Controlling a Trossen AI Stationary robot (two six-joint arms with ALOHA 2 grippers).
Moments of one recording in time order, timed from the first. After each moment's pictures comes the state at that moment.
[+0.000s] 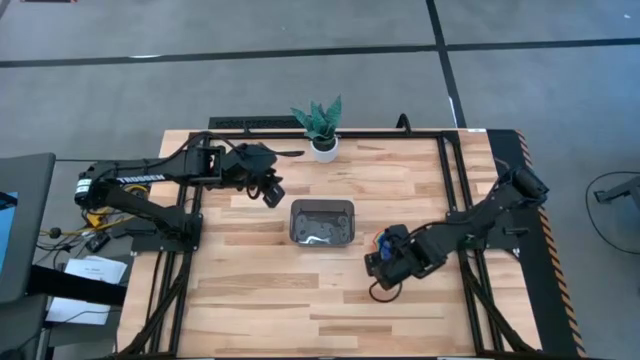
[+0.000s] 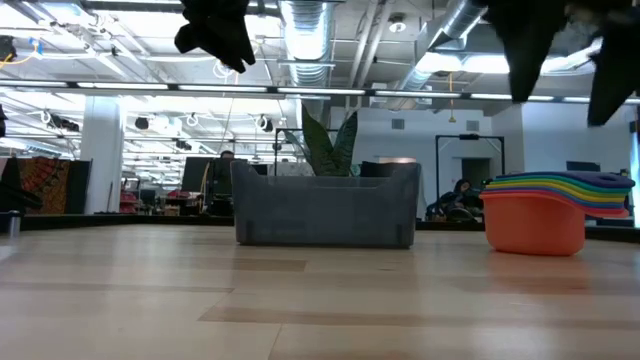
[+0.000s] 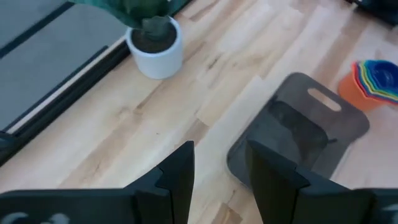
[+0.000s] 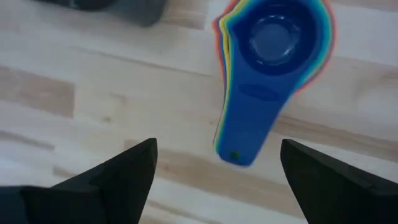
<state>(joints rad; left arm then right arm) 0.11 1.25 1.25 -0.75 -0.37 -0.43 0.52 1.57 1.24 -1.07 0.21 1.88</state>
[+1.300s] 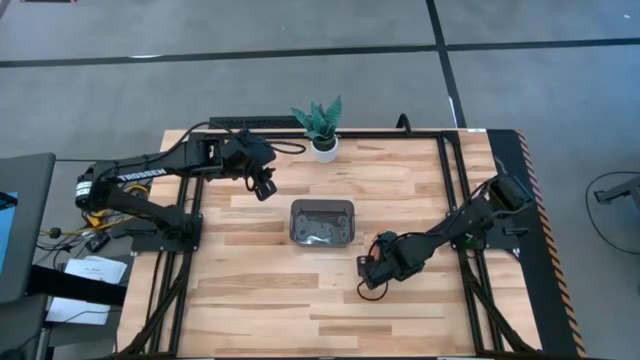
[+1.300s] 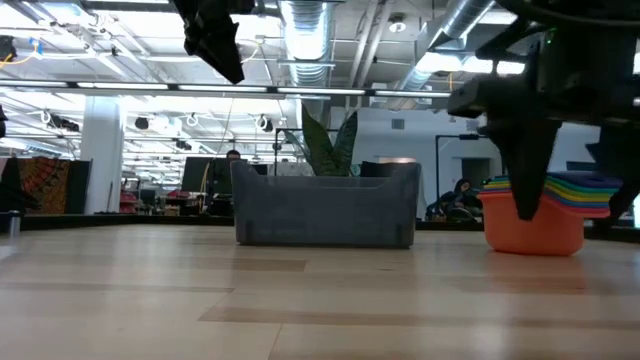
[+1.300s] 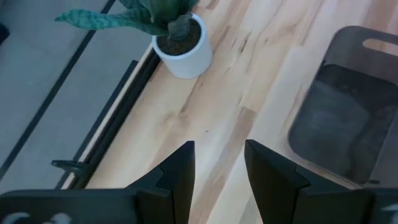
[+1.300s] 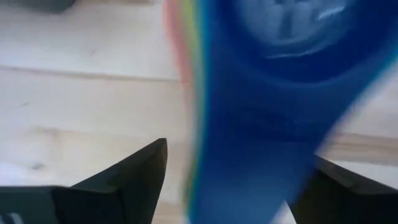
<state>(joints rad) 0.22 1.24 1.25 -0.80 -0.37 -0.06 0.46 1.72 1.07 -0.81 0.13 1.97</state>
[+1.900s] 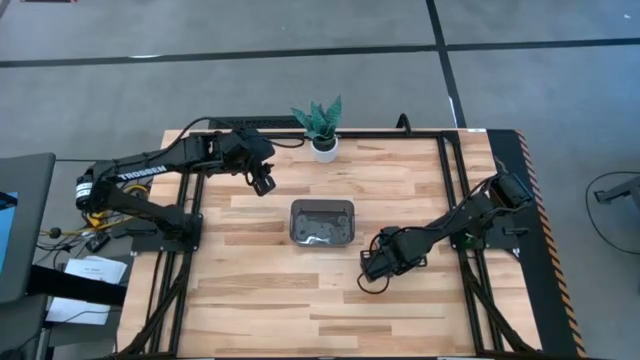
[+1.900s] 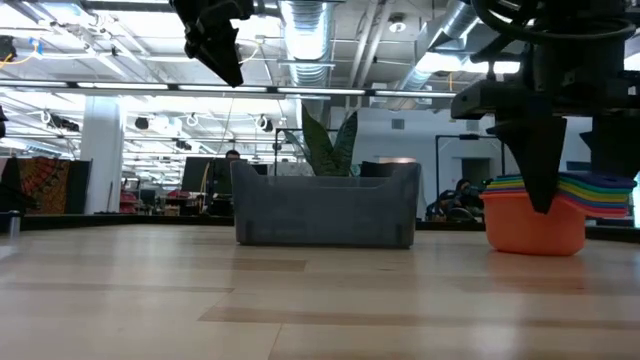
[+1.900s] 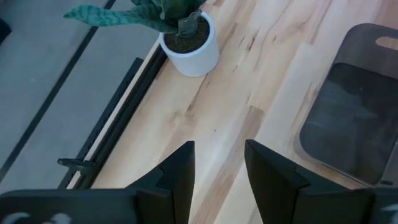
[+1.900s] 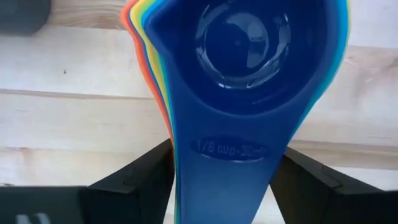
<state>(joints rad) 0.27 1.24 1.25 -0.79 -0.34 -0.03 0.42 1.71 1.10 -0.95 0.09 1.94</state>
